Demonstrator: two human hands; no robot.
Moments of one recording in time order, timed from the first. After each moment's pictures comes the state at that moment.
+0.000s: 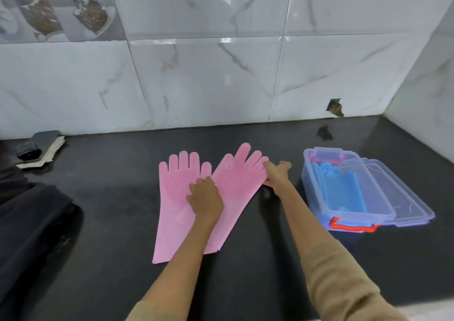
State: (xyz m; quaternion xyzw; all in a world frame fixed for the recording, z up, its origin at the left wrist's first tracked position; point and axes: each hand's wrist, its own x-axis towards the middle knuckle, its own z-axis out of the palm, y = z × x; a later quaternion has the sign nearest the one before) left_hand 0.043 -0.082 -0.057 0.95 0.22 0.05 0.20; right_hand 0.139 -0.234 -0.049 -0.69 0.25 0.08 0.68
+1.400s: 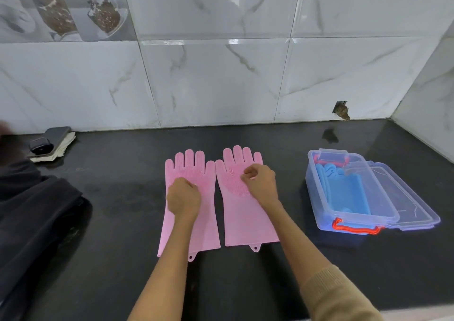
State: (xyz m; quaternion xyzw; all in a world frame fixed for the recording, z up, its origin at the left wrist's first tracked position) left_hand 0.023 -0.039 -0.039 0.85 0.38 0.12 0.35; right_hand 0.088 -0.199 -0.048 -0.88 -0.02 -0.05 0.47
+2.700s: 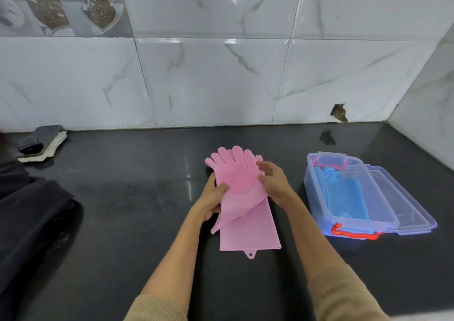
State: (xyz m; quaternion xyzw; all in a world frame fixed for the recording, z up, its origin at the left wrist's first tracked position) left_hand 0.058 -0.067 -0.059 0.68 0.13 -0.09 0.72; right_hand 0.110 -0.236 -0.042 -0.78 0.02 0.11 0.62
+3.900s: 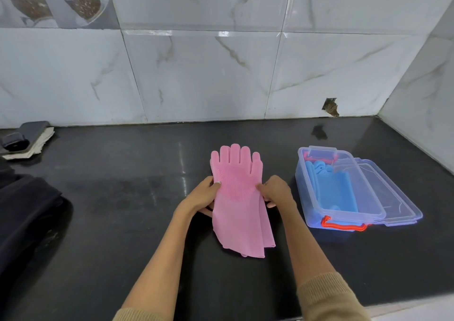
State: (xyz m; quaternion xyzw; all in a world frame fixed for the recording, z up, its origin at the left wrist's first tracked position) left_hand 0.054 -0.061 -0.062 0.82 0.10 -0.17 0.54; right_hand 0.103 -0.257 -0.061 -0.94 0.09 0.15 0.31
